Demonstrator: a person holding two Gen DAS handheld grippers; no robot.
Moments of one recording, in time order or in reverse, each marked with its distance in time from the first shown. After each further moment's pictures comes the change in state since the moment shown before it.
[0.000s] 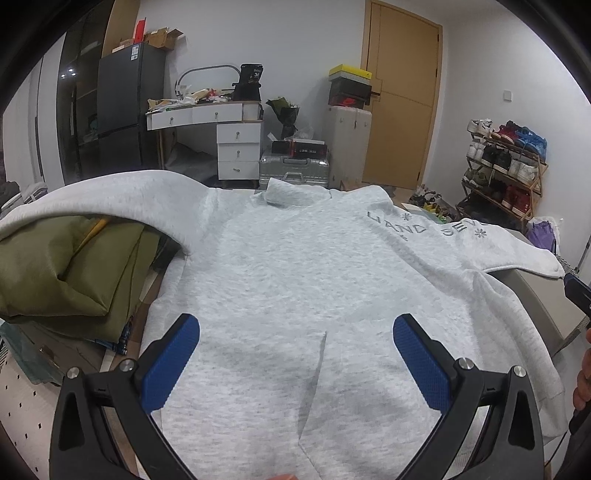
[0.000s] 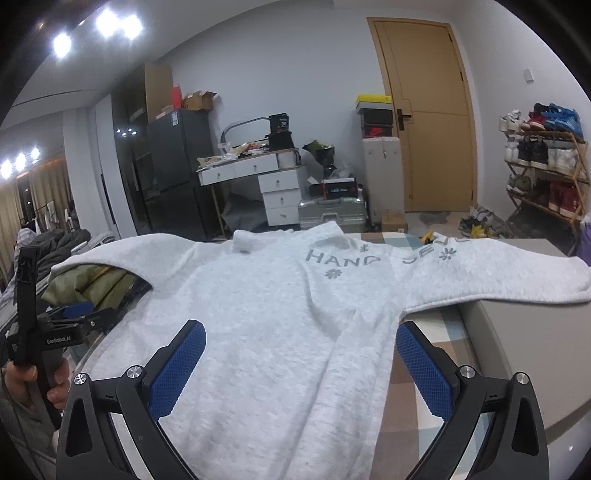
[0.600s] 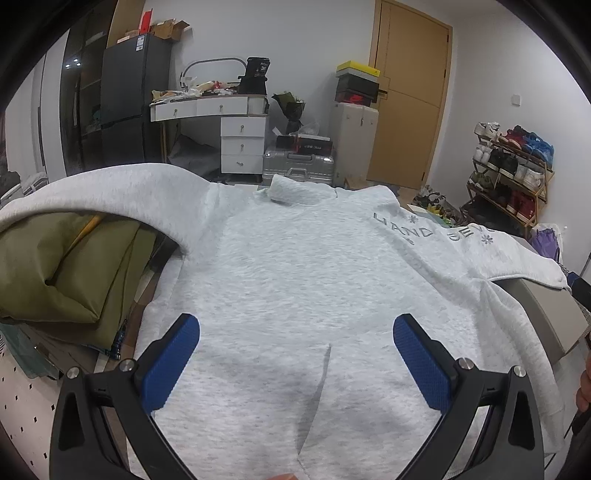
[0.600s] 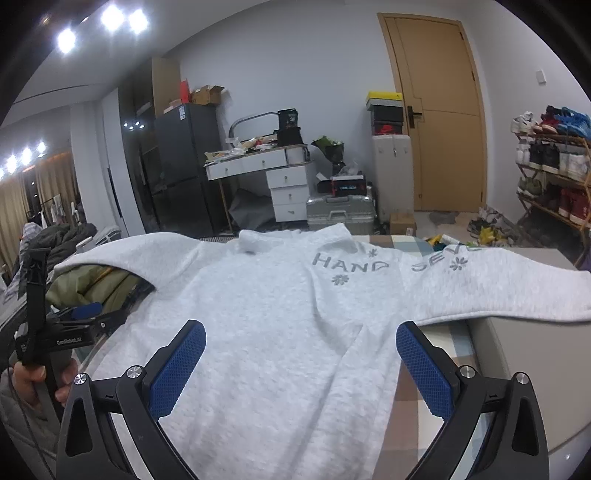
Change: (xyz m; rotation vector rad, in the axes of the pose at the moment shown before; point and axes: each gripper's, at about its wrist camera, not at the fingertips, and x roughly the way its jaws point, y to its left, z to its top) left arm 0.008 0.001 0.012 -0.034 0.026 0.005; right arm 0.014 -0.001 0.017 -0.022 0.025 0.028
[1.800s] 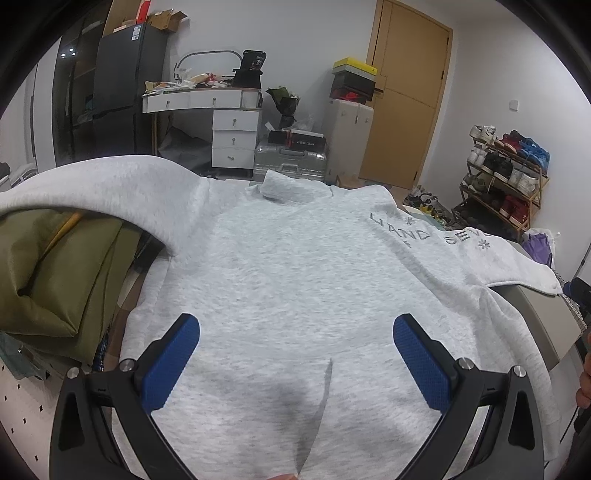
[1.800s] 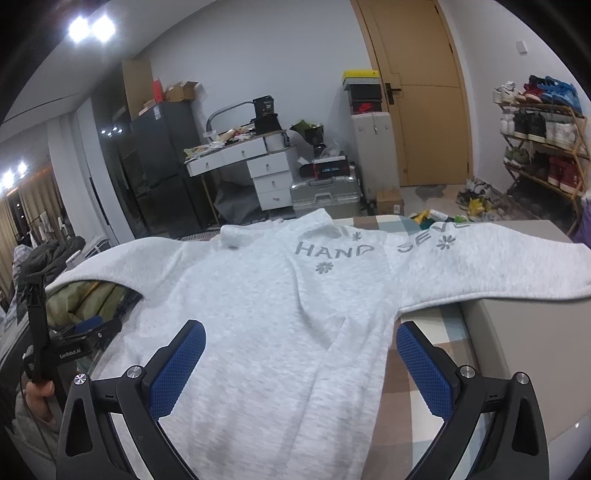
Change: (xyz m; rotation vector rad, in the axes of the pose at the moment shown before) left arm 0.016 0.015 0.008 -0.017 0.013 -0.066; right arm 0.009 -0.020 0.012 0.098 0.068 -0.042
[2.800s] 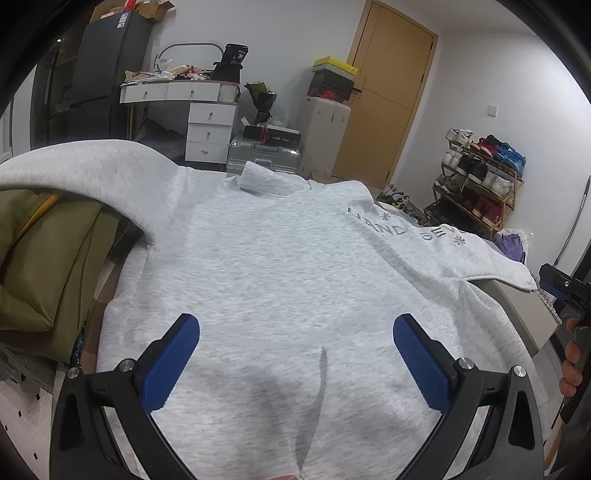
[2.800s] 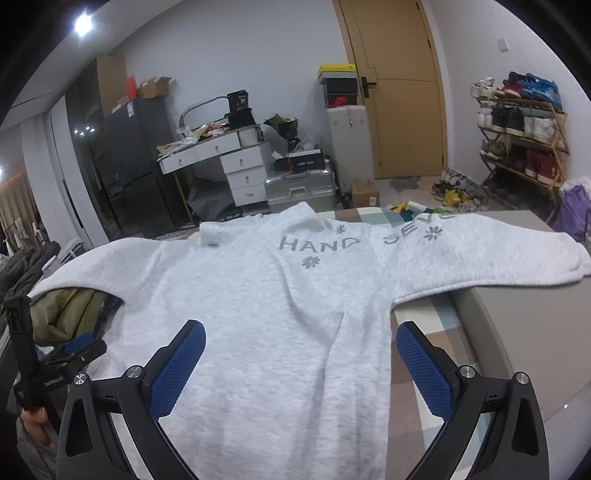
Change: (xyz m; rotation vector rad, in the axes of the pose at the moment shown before) left arm 0.004 0.016 -0.005 -0.009 0.022 -0.131; right arm 0.015 0.015 0.000 0.045 0.029 -0.111
